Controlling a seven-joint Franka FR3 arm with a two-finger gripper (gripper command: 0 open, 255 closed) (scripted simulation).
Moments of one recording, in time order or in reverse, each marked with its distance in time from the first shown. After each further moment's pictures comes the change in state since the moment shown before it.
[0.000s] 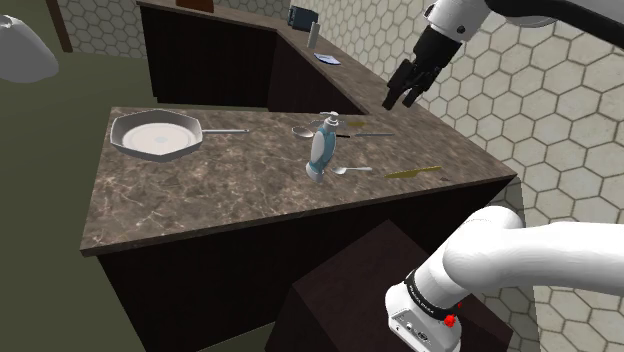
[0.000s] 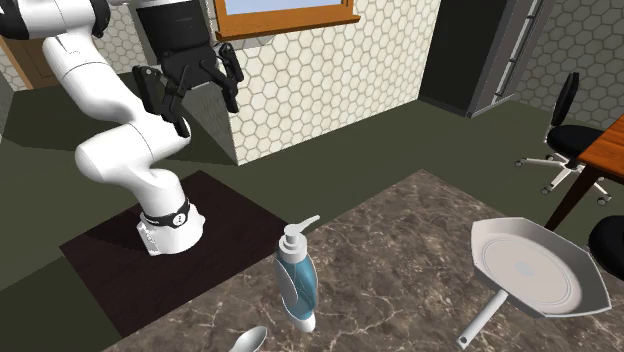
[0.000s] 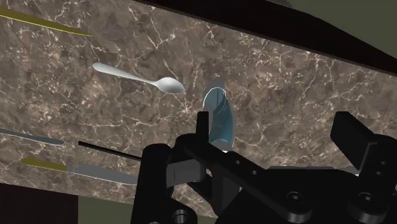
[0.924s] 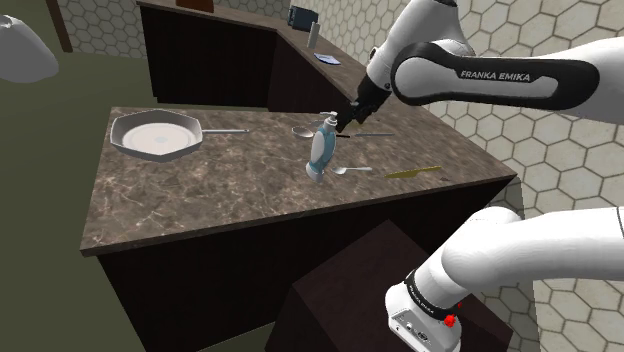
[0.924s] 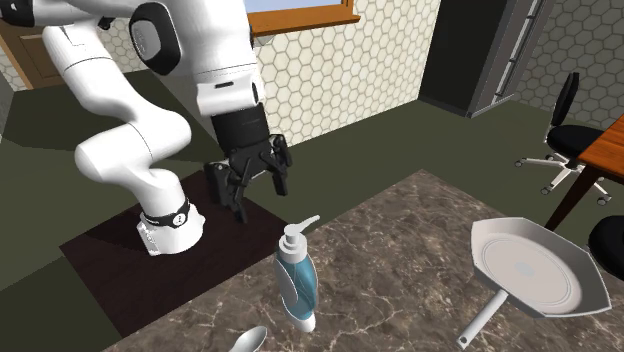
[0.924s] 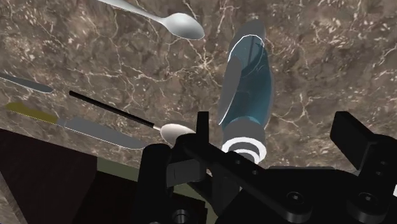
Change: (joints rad) arm -0.030 0.159 0.081 -0.265 -0.115 0.595 0.024
